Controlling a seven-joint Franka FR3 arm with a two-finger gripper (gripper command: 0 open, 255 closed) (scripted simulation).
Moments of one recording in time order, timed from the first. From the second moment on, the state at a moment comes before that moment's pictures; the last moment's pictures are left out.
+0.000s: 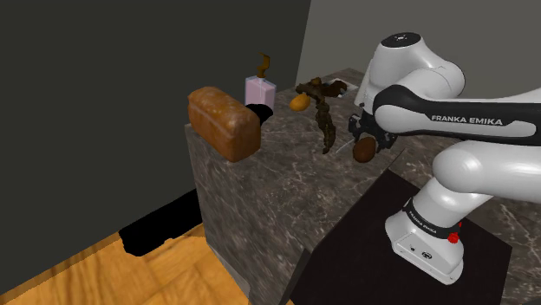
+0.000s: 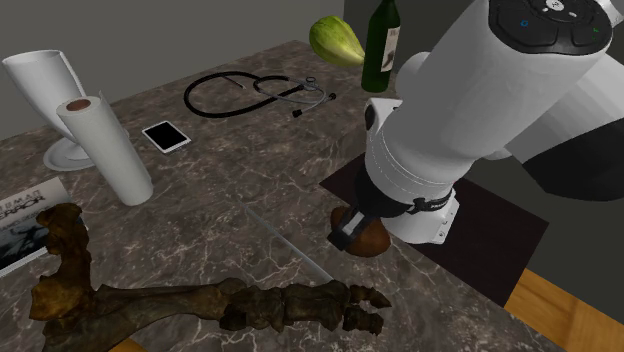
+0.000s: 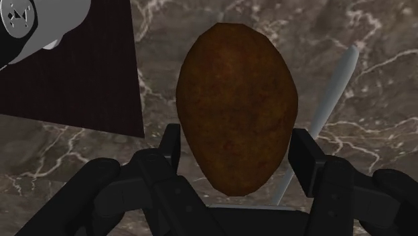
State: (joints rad) arm -0.33 -1.08 0.68 -3.00 0.28 1.98 1.34
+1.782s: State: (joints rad) arm -0.46 -1.11 0.47 -2.72 0.09 1.71 1.21
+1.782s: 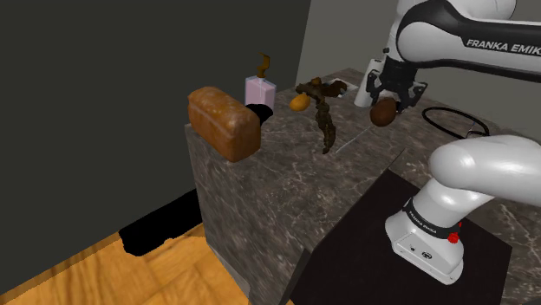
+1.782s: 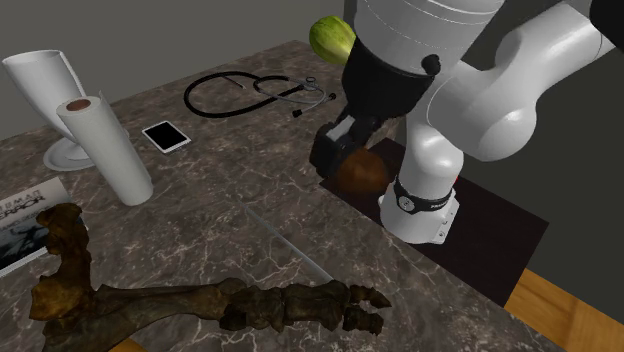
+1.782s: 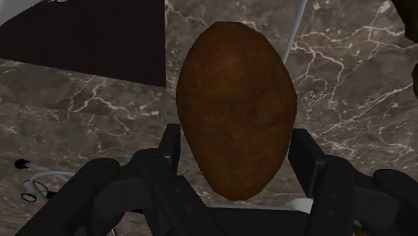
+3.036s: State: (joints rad) arm -0.80 -0.56 0.23 -2.49 -0.20 2.11 0.93
